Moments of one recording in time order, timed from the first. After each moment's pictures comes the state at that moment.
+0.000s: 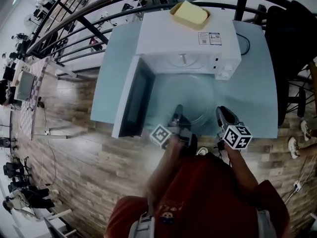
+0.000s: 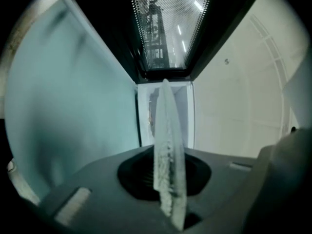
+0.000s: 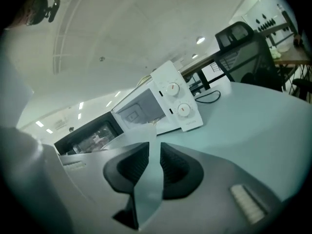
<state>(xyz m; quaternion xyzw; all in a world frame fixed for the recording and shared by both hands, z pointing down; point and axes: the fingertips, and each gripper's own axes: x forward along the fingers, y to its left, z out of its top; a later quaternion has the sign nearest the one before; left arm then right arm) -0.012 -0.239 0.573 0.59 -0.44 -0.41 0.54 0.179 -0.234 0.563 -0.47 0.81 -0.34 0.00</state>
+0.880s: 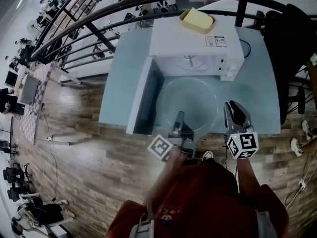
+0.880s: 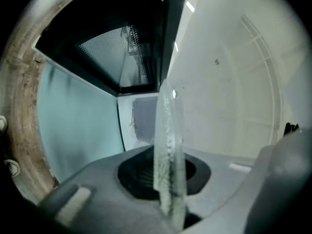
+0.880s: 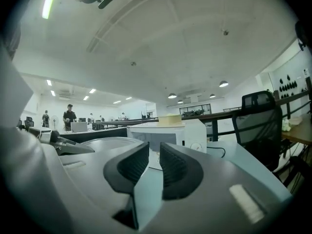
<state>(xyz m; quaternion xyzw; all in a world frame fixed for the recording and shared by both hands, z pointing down) -0.042 -0.168 0.465 0.61 -0.43 -0.42 0.52 0.149 -0.190 0.416 -0.52 0.85 -0.08 -0.02</state>
